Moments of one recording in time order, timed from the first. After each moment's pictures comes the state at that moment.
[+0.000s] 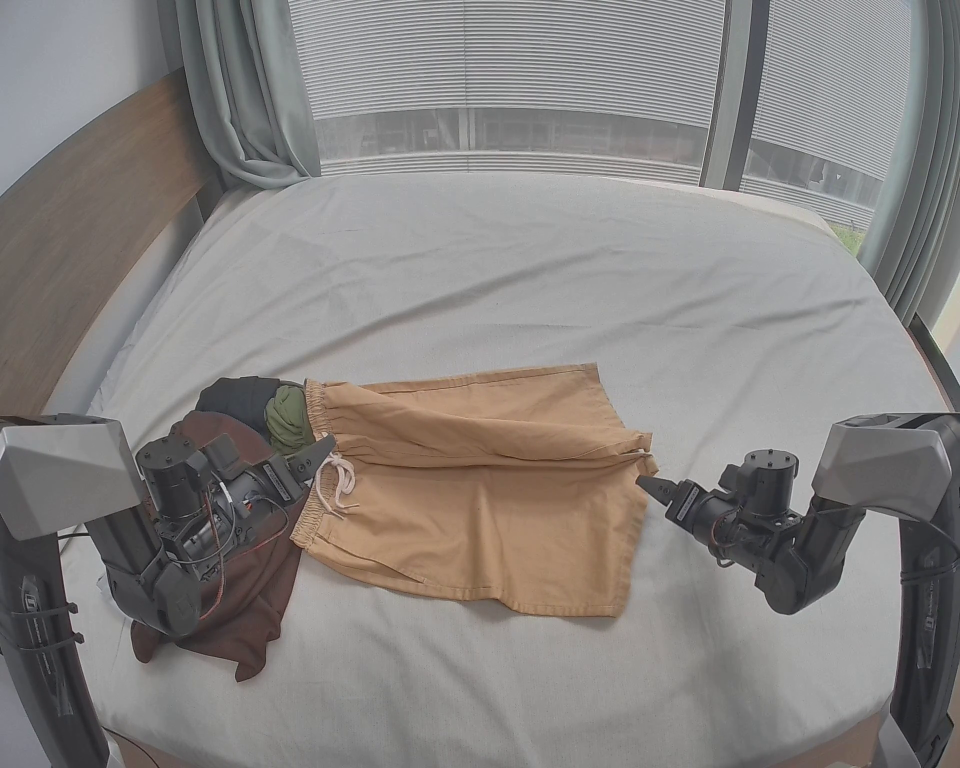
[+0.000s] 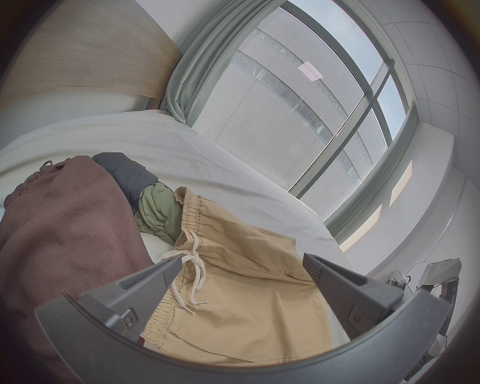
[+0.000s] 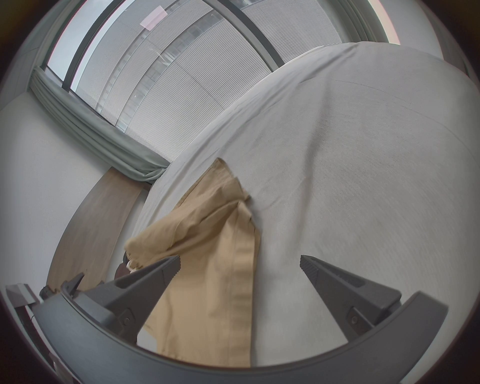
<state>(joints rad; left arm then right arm) -0.13 2.23 -0.56 -1.54 -0.23 -0.52 0.22 2.40 -0.73 -1.30 0.14 0.69</state>
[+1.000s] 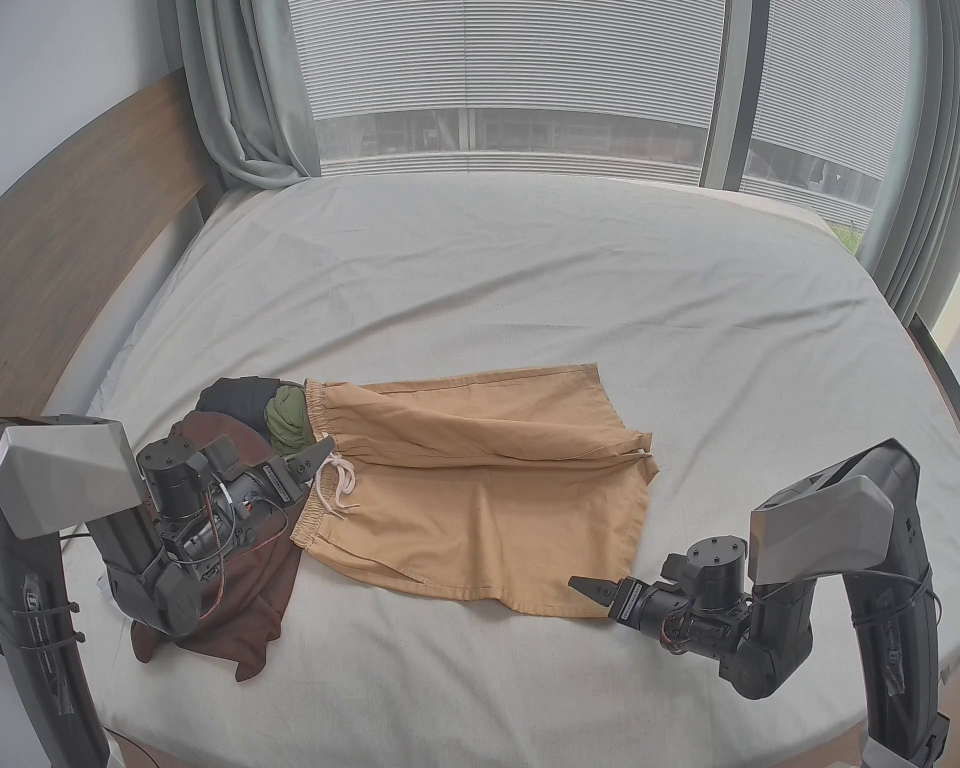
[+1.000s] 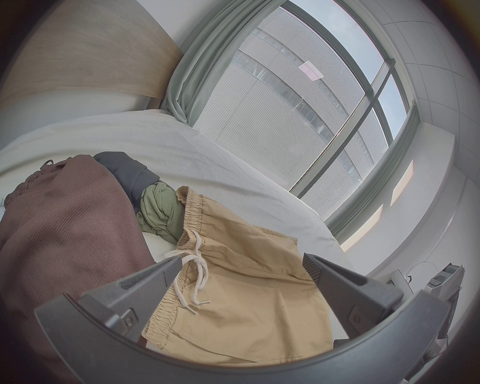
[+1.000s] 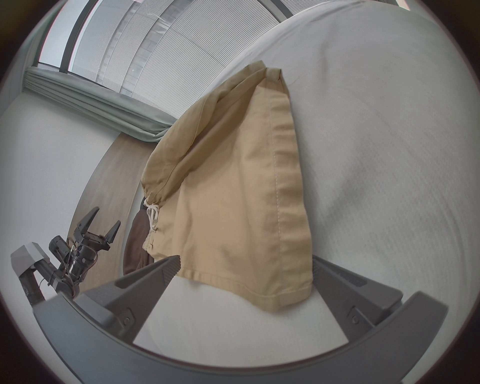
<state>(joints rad) -0.13 2.24 -0.56 -1.54 -0.24 -0.52 0.46 2.52 -0.49 -1.53 0.16 0.80</state>
